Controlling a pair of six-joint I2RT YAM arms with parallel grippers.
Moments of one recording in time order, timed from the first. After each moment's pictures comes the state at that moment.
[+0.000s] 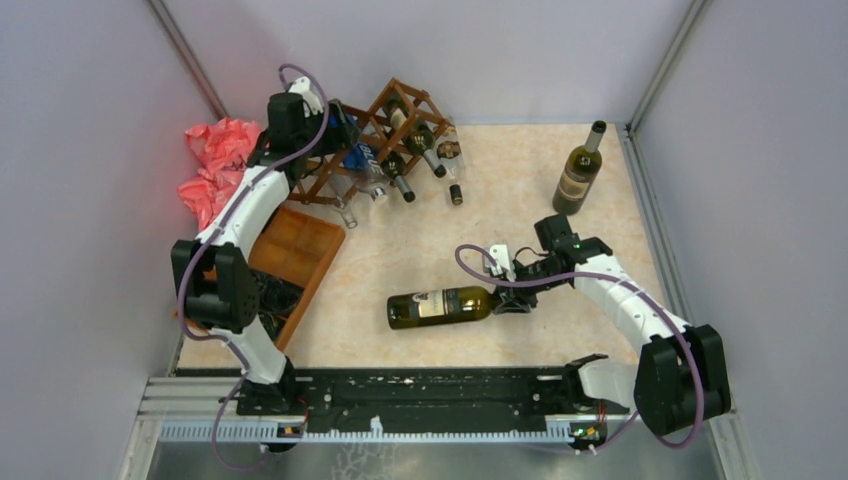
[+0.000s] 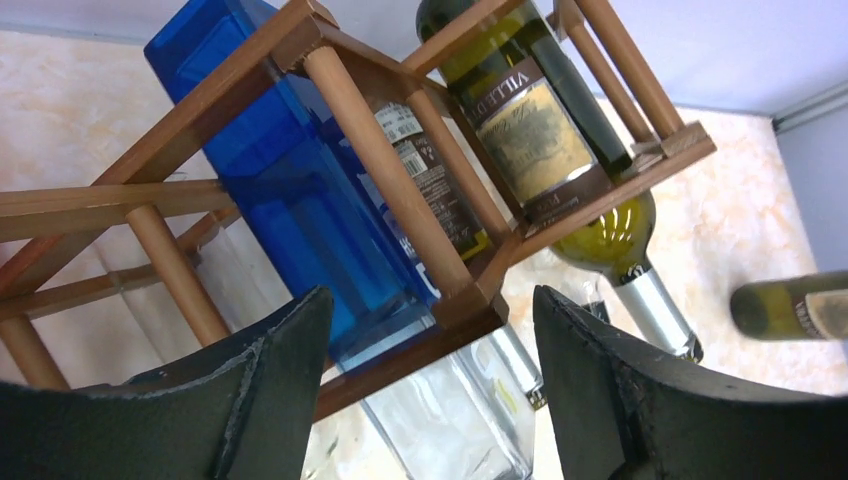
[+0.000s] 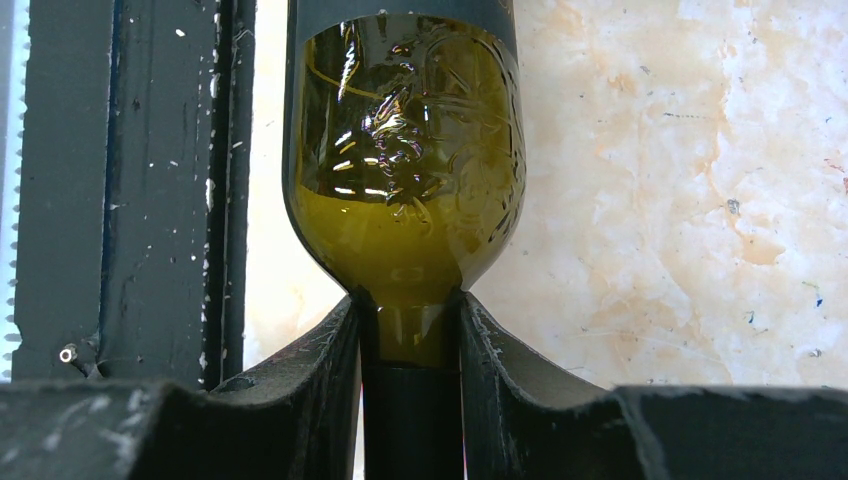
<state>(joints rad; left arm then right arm) -0.17 1.72 1.50 -0.14 0.13 -0.35 0.29 1.18 0.76 -0.84 -0.88 -1.13</state>
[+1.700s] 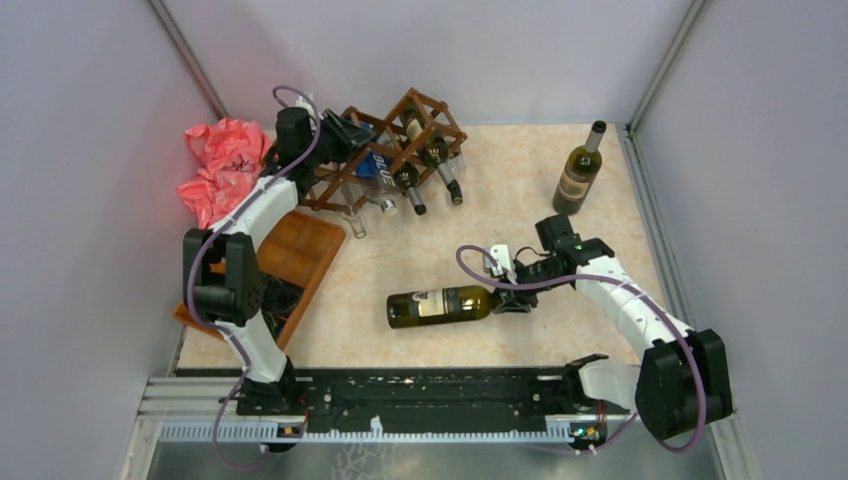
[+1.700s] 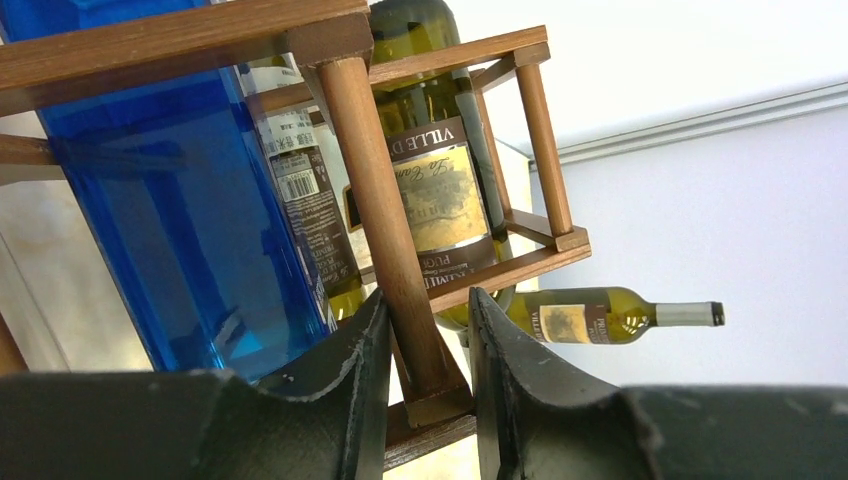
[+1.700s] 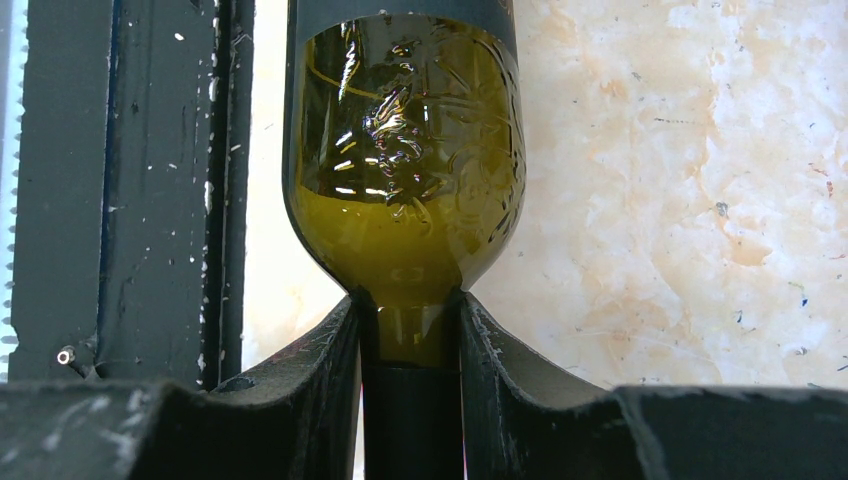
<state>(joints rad) -0.18 1.79 1.38 0.16 0.35 -0.90 0.29 1.16 0.76 -0.84 -0.88 -1.13</state>
